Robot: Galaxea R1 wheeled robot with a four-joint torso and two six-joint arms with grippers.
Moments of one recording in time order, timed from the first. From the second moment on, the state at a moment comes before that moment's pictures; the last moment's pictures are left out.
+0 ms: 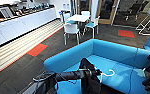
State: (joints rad) left arm 0.37 3.08 -1.89 1.07 0.16 -1.47; right arm -1.52 3.10 -2.75 0.29 0.10 -0.20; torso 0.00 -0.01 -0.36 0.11
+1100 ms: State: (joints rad) left arm 0.42 3.07 -2.20 1.08 0.19 -1.47; right arm -1.52 3.10 -2.75 0.29 0.10 -0.20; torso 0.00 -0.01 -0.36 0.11
